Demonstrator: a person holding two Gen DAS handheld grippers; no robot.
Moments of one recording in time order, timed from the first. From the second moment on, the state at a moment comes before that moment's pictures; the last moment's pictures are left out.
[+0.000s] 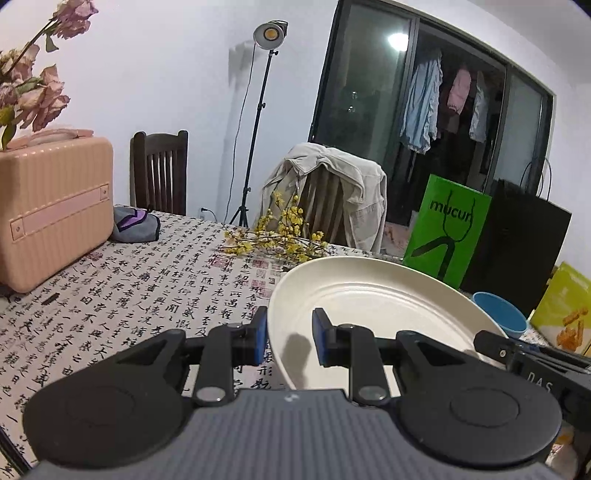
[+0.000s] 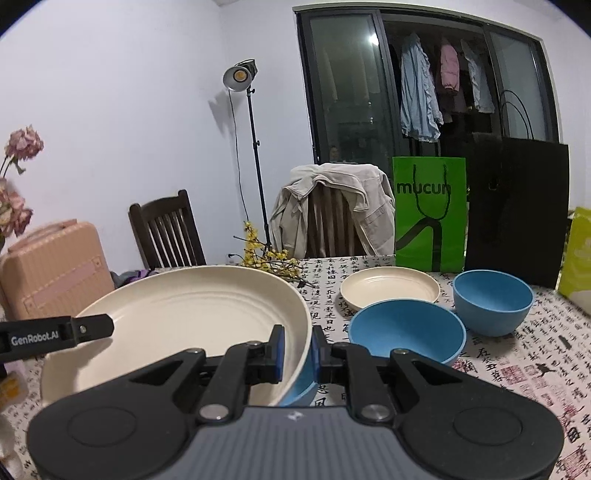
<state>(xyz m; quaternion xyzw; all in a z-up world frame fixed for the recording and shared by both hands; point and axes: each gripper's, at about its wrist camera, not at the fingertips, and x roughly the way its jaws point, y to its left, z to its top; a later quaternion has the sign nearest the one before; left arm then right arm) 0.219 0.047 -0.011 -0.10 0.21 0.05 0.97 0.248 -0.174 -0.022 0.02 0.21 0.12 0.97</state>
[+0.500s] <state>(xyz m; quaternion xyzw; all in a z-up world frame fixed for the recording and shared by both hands) 0.215 0.019 -0.009 -0.04 0.23 0.03 0.97 0.242 -0.193 -0.019 0.03 0.22 0.12 0.97</state>
